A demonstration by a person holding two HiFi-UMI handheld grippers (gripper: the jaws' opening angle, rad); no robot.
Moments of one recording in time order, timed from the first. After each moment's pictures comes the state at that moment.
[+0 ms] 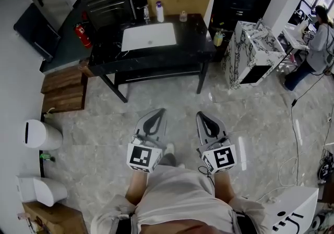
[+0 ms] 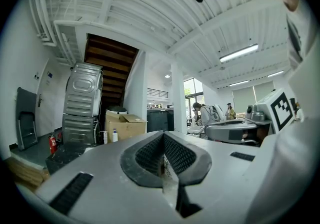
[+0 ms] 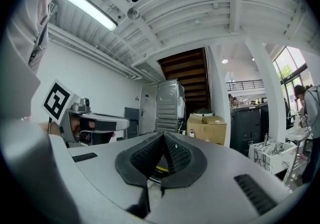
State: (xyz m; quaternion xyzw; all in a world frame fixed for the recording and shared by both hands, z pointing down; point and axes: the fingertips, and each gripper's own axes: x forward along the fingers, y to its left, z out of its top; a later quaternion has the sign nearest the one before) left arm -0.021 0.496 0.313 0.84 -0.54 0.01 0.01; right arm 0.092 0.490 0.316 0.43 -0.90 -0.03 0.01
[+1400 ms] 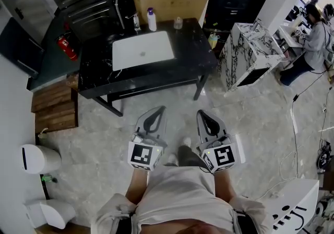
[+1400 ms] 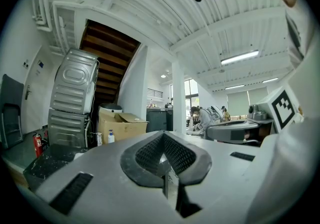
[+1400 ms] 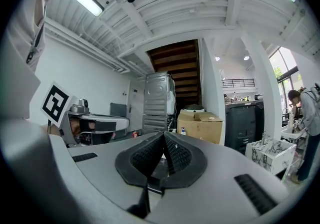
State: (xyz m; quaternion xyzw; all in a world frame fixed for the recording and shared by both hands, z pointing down) left arm -0.084 0.328 0.324 0.87 -0.50 0.00 0.02; right arm 0.032 0.335 0.324 0.48 -0.88 -0.01 0.03
